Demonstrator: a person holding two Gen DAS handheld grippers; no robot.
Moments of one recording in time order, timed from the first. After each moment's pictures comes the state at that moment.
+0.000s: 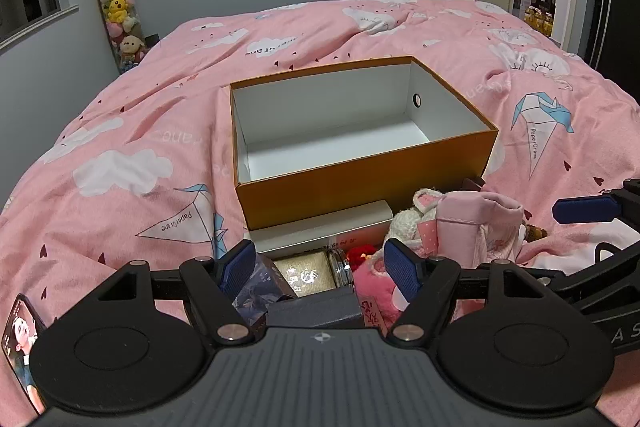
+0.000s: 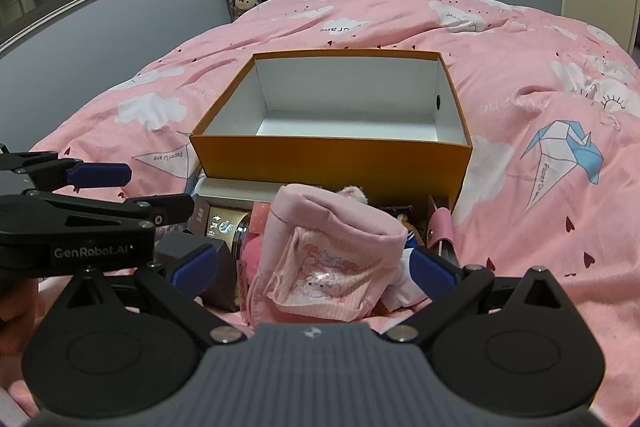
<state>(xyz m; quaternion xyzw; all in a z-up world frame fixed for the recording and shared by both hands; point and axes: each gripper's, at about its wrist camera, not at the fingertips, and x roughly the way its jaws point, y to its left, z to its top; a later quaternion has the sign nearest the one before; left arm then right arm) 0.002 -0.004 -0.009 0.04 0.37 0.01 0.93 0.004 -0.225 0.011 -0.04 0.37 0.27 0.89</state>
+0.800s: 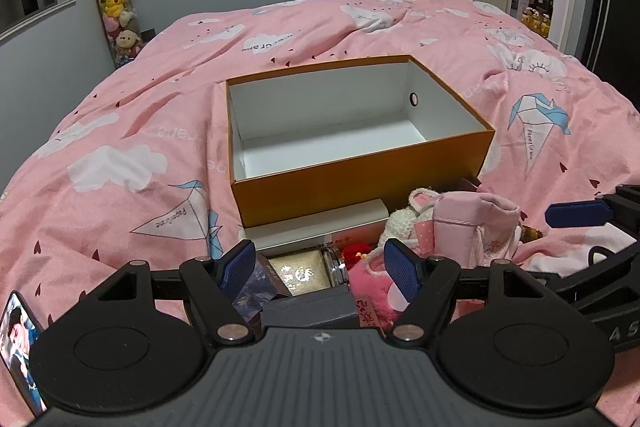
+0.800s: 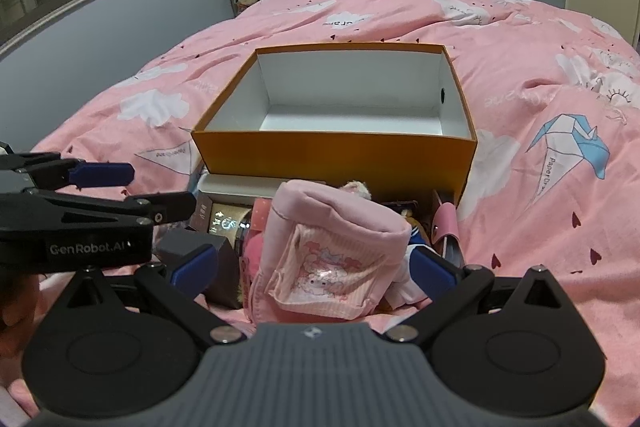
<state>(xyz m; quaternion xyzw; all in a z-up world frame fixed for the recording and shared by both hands) 0.003 -0.003 -0.011 0.04 0.38 0.00 0.92 0.008 -0.229 0.012 -0.02 0.38 0.28 0.88</state>
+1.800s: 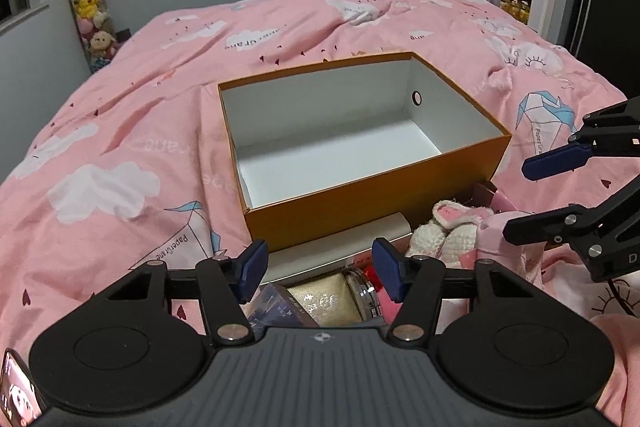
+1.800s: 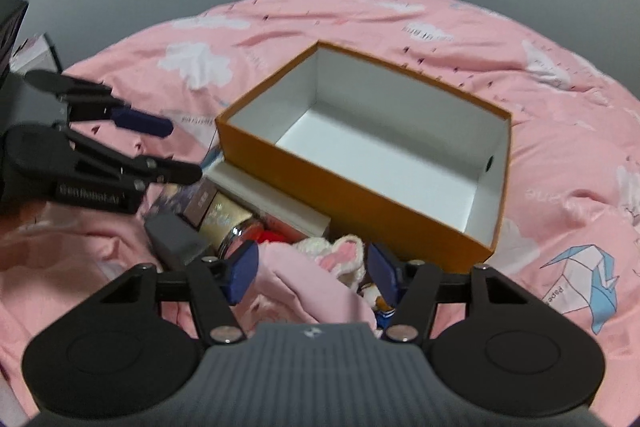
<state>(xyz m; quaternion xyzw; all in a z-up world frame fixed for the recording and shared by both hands) 0.046 0.037 -0.011 0.04 0.40 -0.04 0.92 0.068 -0.207 0.032 -0.18 0.38 0.39 0.82</state>
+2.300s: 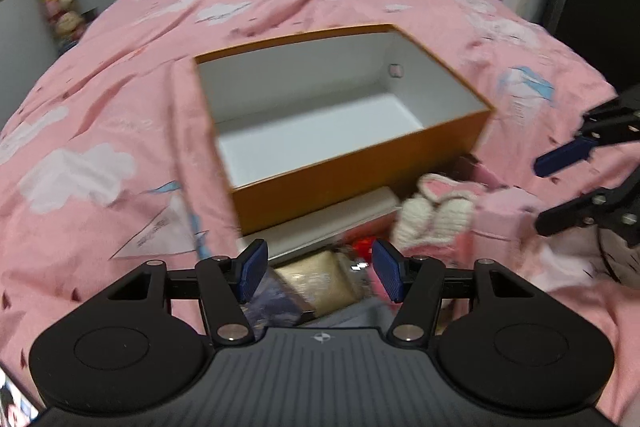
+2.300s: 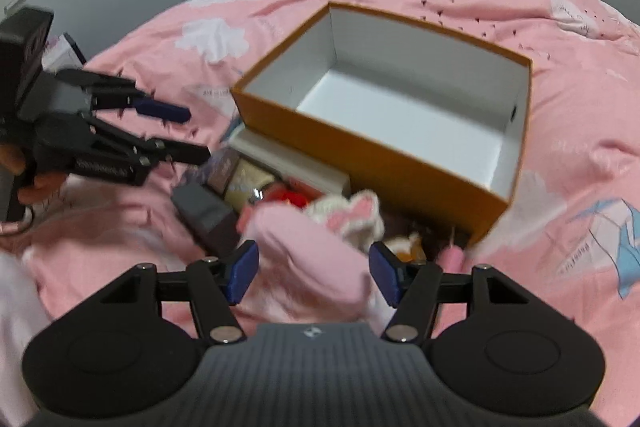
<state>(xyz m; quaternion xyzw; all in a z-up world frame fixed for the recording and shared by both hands) 0.047 0.042 -0.016 0.05 0.43 -0.11 0.90 0.075 -0.235 0.032 -0.16 0.44 0.41 0.78</state>
